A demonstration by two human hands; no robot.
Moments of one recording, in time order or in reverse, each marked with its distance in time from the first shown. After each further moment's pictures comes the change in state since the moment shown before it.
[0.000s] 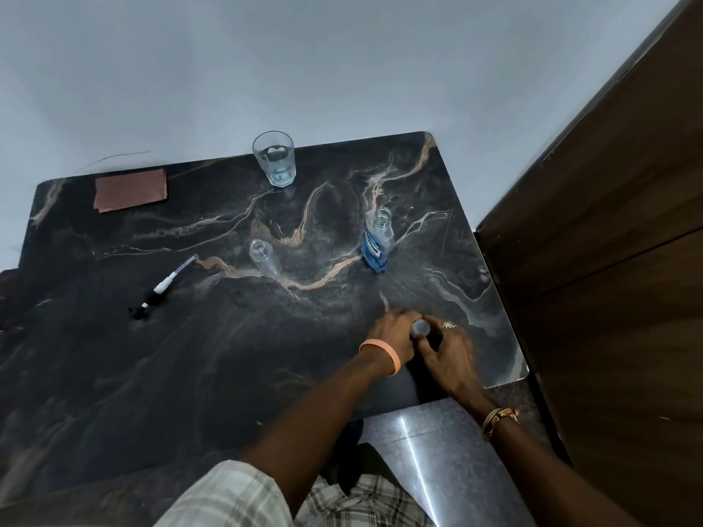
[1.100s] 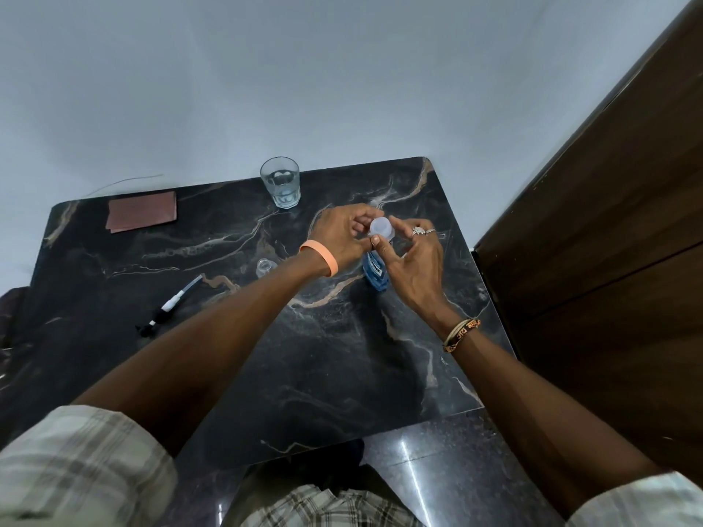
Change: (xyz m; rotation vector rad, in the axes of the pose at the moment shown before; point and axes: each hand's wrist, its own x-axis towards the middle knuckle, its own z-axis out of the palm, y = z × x) left_hand 0.031 -0.007 -0.196 -0.226 0.409 0.183; right_hand 0.112 -0.136 -0.030 0.252 0.321 -0.181
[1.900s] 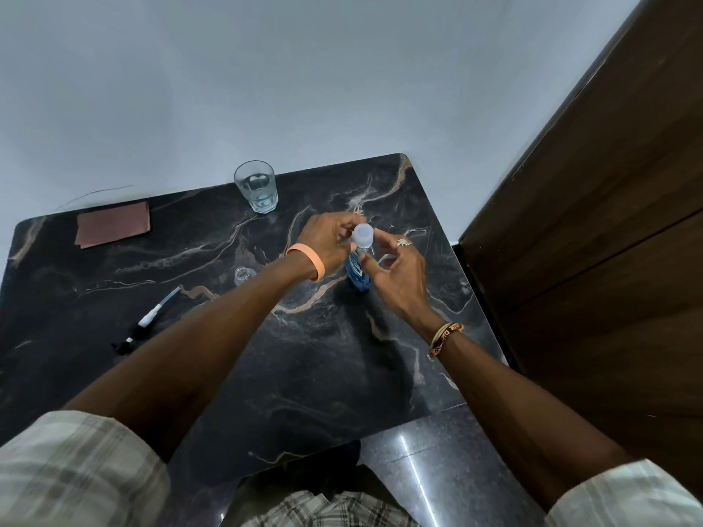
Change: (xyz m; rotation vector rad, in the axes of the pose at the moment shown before) left_hand 0.015 -0.013 0.018 0.073 -0.106 -0.004; right_hand -0.009 0.026 0.001 0.083 -0.070 0.075
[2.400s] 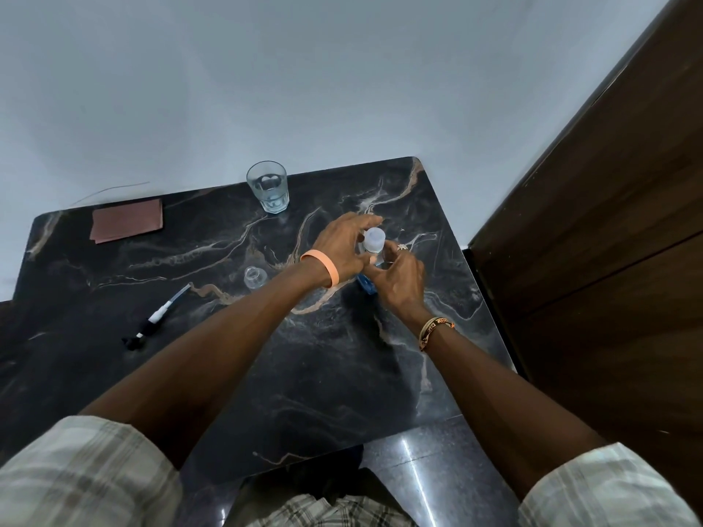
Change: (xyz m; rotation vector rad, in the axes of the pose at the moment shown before) left_hand -0.006 0.011 0.004 0.106 -0.005 -0.013; right_hand 0.010 0.010 0.024 -0.093 -0.043 0.184
